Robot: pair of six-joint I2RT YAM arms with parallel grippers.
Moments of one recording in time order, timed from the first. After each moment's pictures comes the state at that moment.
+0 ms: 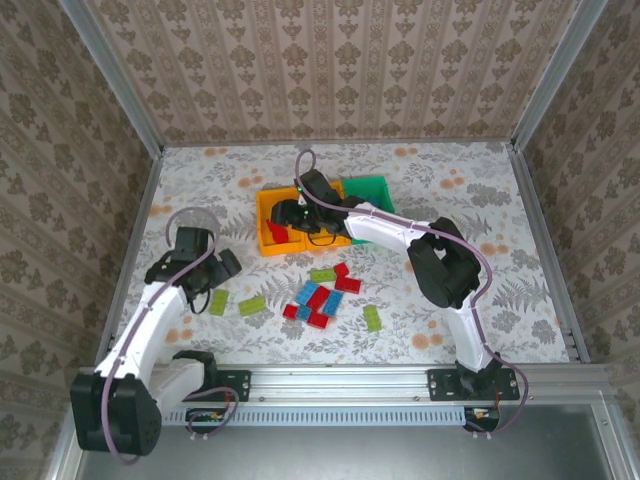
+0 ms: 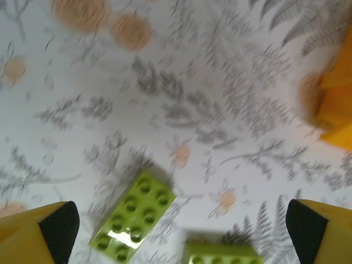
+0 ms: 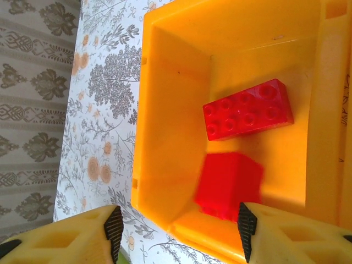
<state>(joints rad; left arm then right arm) -0.16 0.97 0.66 -0.79 -0.07 -0.64 0.71 2.13 1.65 -0.22 -0.22 0.83</state>
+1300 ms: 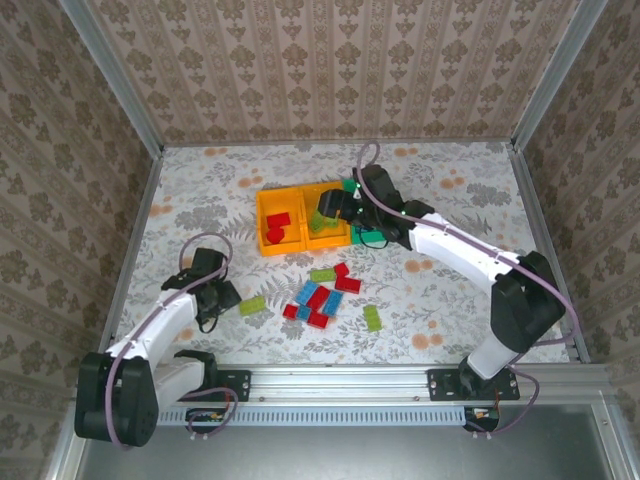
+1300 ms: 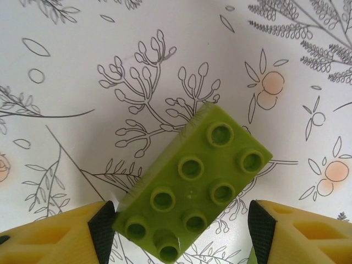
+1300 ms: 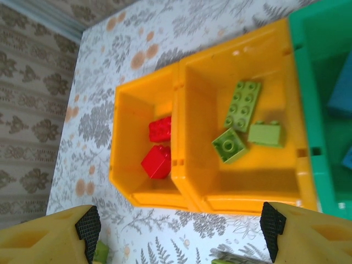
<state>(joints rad) -0.21 1.06 0.48 -0.70 -0.09 -0.71 0.59 1.60 1.24 -0.27 -0.06 0.77</state>
